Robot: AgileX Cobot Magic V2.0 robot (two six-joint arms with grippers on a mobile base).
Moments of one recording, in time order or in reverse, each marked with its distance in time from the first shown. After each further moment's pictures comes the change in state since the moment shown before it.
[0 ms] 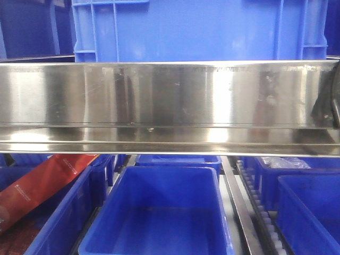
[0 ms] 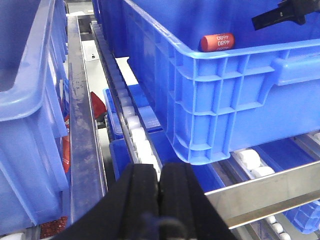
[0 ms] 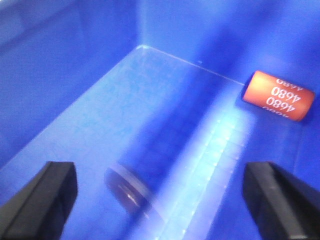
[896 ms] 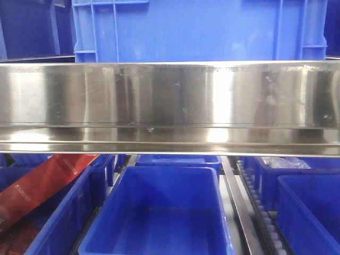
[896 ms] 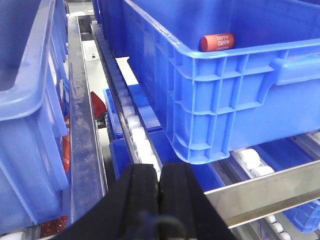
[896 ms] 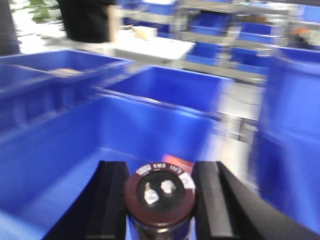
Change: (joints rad) left arm -0.002 0.000 0.000 0.000 0.000 0.000; right arm -0.061 -0.611 0.328 -0.044 -0.184 0.002
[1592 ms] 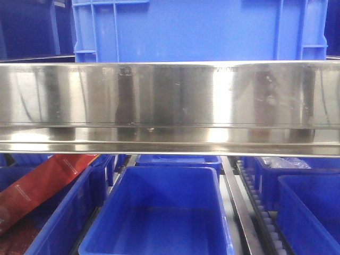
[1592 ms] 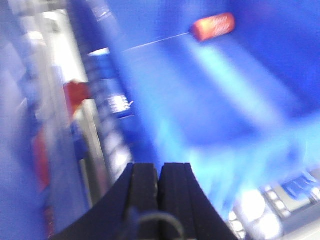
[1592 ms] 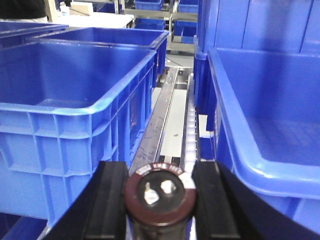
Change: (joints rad) left arm -0.011 0.504 -0.561 -0.007 0.242 0.049; right arm -0.267 -0.596 0.662 0.000 -0.034 0.044
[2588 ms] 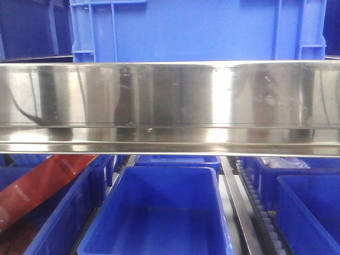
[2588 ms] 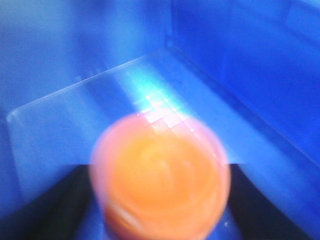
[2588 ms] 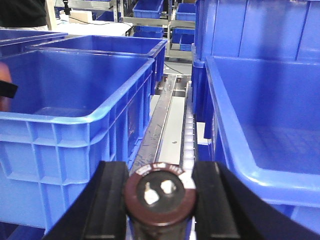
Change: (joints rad) left arm -0.204 0.769 -0.540 -0.006 -0.180 0.000; right arm 0.000 -0.016 0.000 0.000 -0.022 0.000
